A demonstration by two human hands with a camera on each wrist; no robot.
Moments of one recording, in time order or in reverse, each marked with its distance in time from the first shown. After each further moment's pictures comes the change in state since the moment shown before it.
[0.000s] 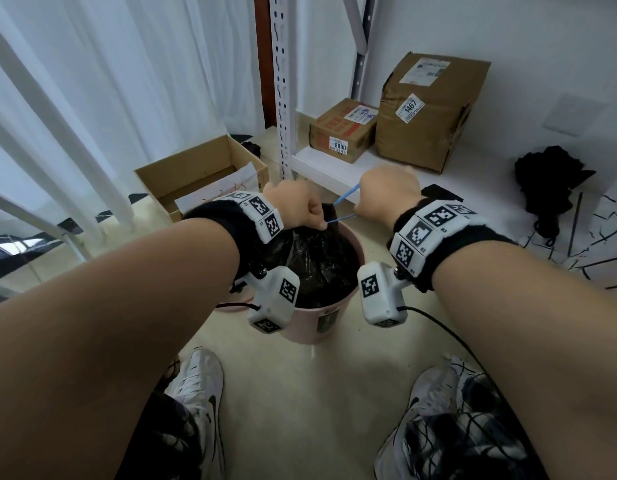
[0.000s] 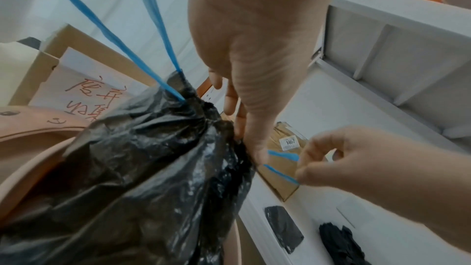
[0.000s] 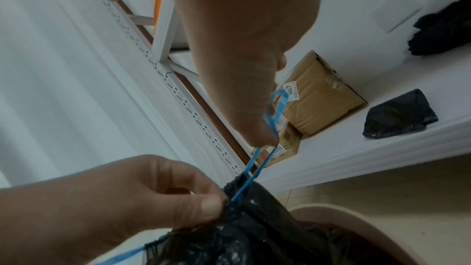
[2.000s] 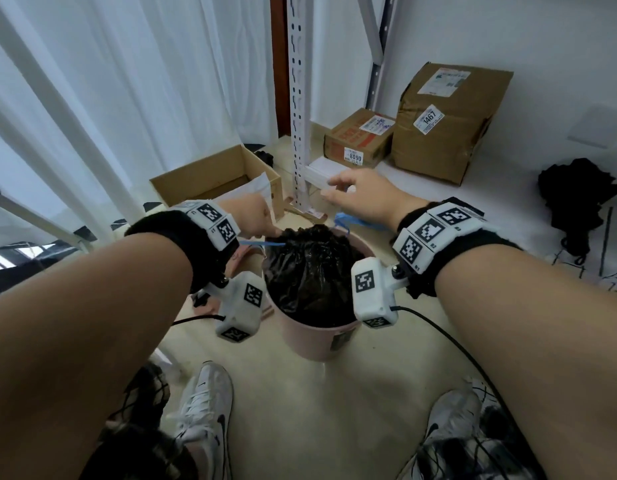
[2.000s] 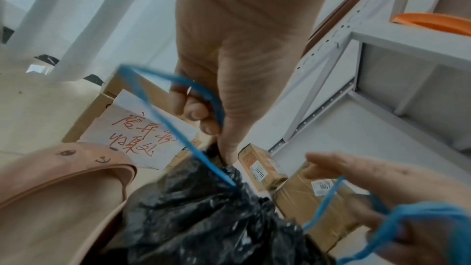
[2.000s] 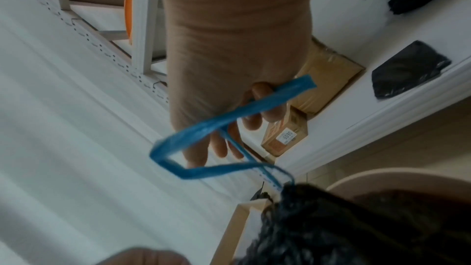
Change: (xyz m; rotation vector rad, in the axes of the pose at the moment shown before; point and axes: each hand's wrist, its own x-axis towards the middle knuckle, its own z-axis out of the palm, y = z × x) left_hand -0.025 -0.059 -0.031 0.093 -0.166 -0.281; right_hand 0.030 -0.025 0.000 0.697 -0.032 -0.222
